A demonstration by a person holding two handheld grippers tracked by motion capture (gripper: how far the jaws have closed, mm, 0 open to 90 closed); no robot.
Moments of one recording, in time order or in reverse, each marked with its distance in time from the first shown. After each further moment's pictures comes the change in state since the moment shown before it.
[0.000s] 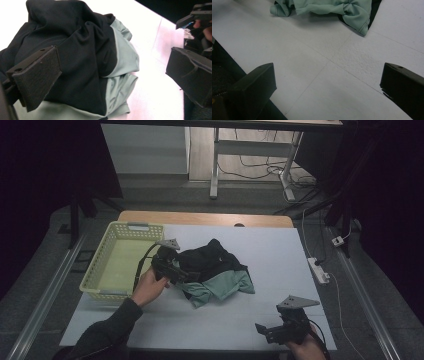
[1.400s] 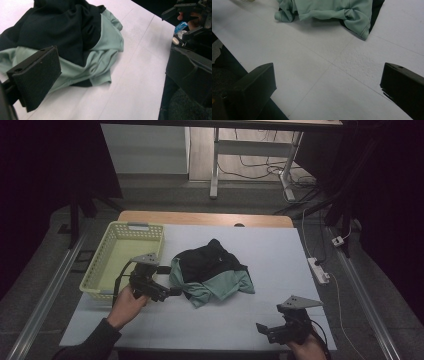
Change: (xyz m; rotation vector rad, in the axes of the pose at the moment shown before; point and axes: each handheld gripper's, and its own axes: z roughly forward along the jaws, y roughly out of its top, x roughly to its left) left arm -0.040 -0.044 -0.052 -0.038 0.049 -0.022; right arm -0.002 -0.001 -0.004 -0.039 0.026 0.011
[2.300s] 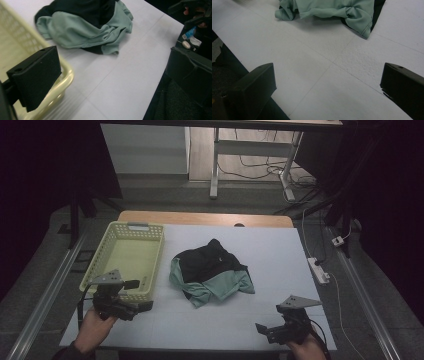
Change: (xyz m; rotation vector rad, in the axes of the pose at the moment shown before) left arm -0.015 -0.063 -0.069 -0.069 0.129 -0.075; right arm 0.000 0.000 0.002 0.014 0.006 -0.001
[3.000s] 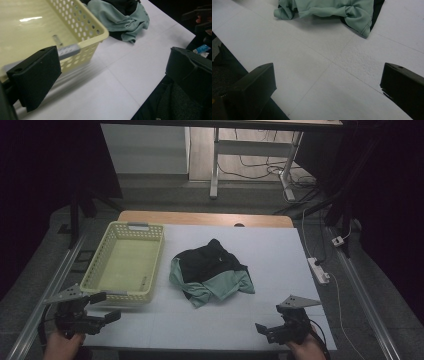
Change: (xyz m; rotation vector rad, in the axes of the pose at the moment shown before) left arm 0.014 -0.058 -0.061 -0.079 0.103 -0.133; right arm 0.001 0.000 0.001 0.010 -0.008 0.000
